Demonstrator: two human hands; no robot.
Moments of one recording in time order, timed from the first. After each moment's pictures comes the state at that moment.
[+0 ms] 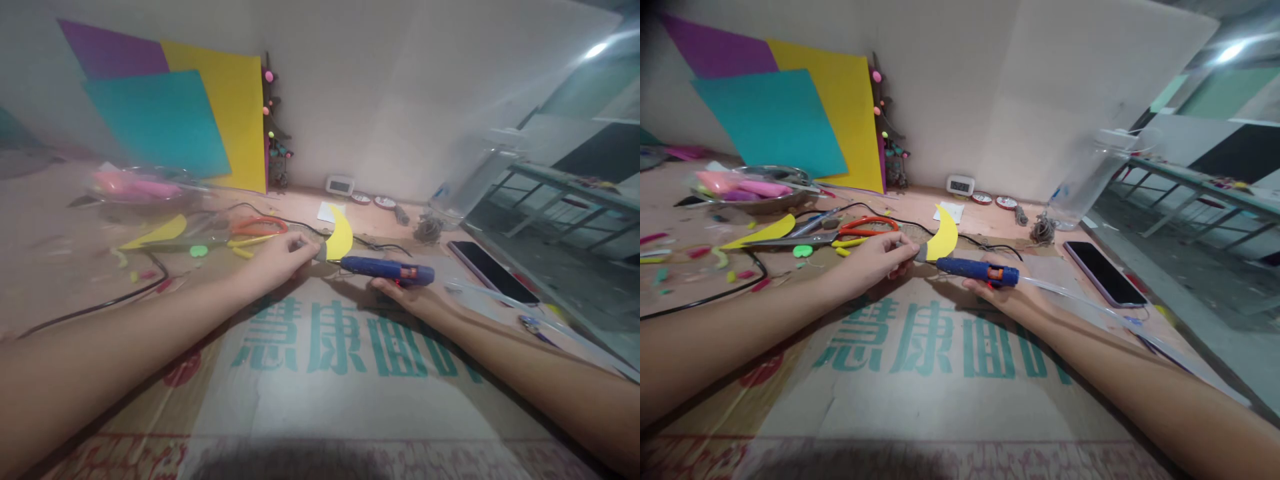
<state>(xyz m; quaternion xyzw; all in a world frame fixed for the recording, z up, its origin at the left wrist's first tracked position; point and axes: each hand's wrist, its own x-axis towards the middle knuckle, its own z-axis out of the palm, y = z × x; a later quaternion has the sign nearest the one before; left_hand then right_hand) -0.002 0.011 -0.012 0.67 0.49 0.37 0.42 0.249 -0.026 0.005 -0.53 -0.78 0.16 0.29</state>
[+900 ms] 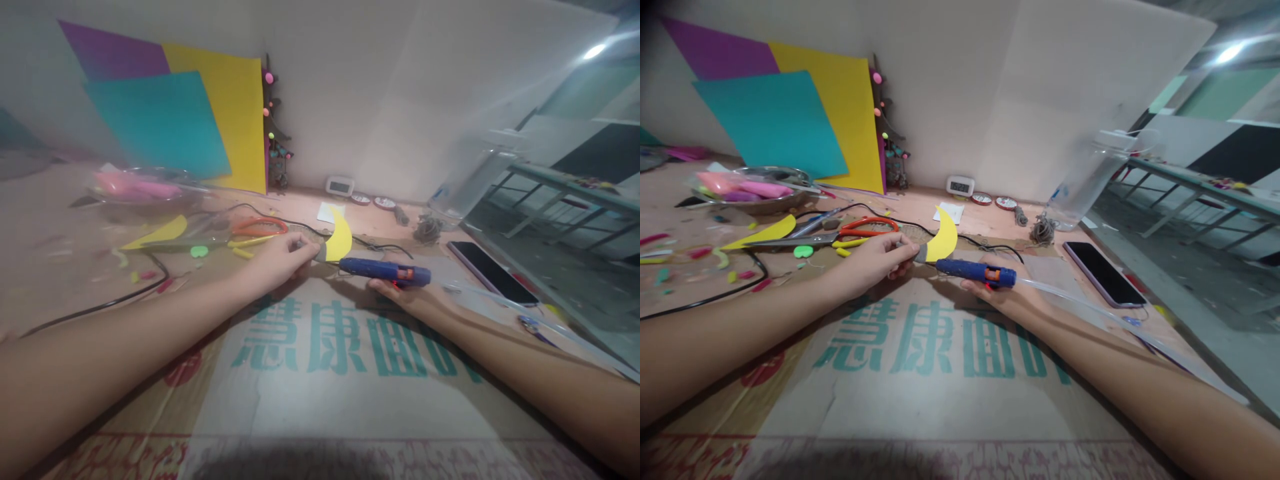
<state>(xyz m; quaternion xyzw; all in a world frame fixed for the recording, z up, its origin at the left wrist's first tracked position) -0.003 0.013 -0.015 0.67 0.48 0.38 0.43 0.243 -0.026 0.007 -0.56 -0.76 0.16 0.27</state>
